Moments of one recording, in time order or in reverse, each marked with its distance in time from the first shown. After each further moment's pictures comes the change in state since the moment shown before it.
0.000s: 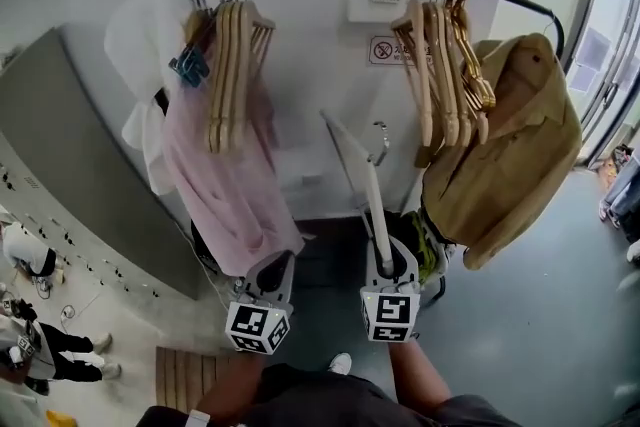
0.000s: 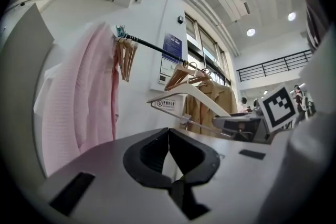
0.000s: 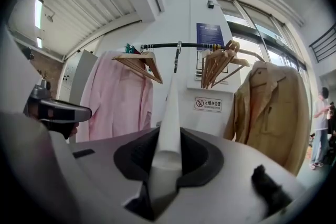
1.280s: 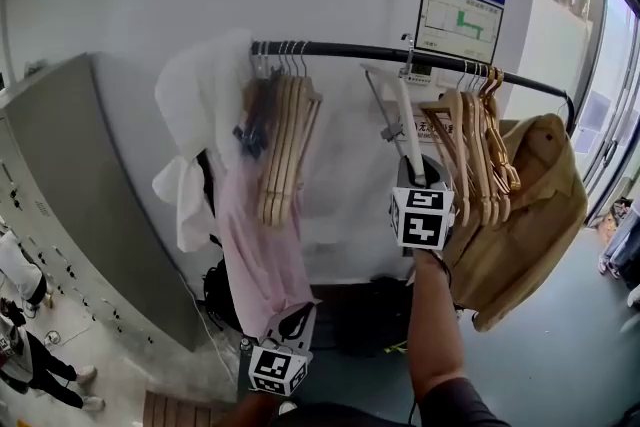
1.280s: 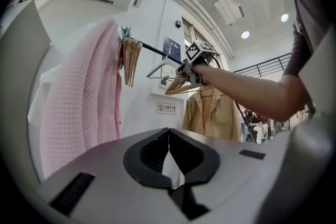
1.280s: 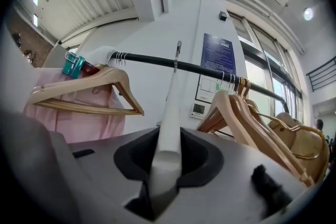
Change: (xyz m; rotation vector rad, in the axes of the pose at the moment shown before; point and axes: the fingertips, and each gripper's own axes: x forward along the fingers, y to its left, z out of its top) left arm 0.006 0.042 0.013 0.029 -0.044 -0.034; right arm 0.177 -0.054 0.244 -0.115 -0.076 -0.139
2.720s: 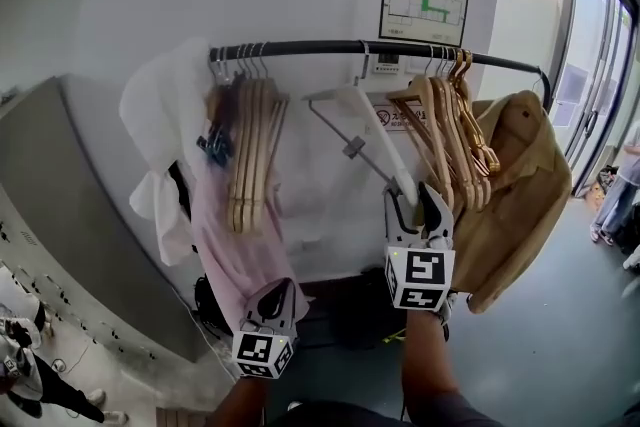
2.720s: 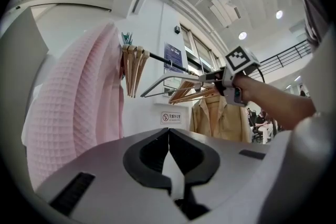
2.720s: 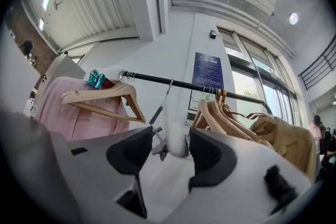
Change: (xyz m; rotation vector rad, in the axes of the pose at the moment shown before) left arm 0.029 0.035 0.043 0.051 -0.084 0.020; right arm -0.094 -0.003 -0.016 0.014 -0.176 -0.036
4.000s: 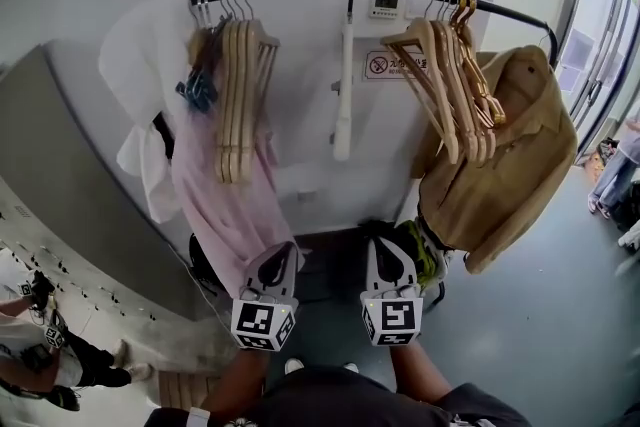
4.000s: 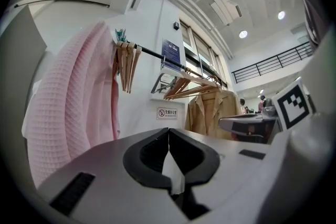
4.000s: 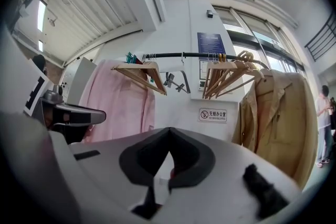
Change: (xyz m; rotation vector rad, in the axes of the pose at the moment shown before) left arm -0.006 -0.029 -0.009 -0.018 0.043 -0.015; right arm -0.110 0.082 -0.144 0.133 0.135 0.152
